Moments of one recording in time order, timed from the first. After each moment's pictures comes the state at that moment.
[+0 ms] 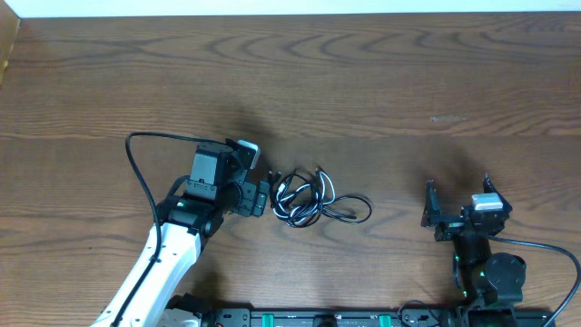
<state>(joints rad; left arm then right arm) -0.27 1.17 0.65 -0.47 0.14 0.04 0.05 0.01 0.01 -0.07 -0.02 -0.03</state>
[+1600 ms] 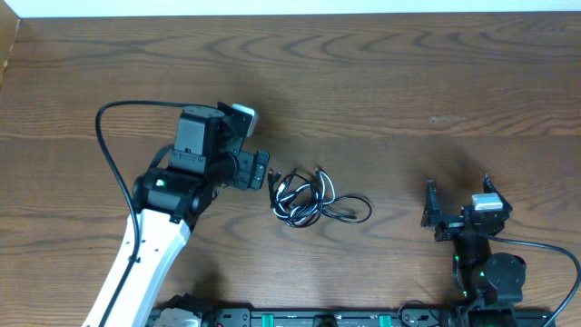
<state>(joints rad) -0.27 1.19 1.02 -0.74 0.14 0.05 0.05 0.01 0.01 -0.07 -0.02 -0.03</state>
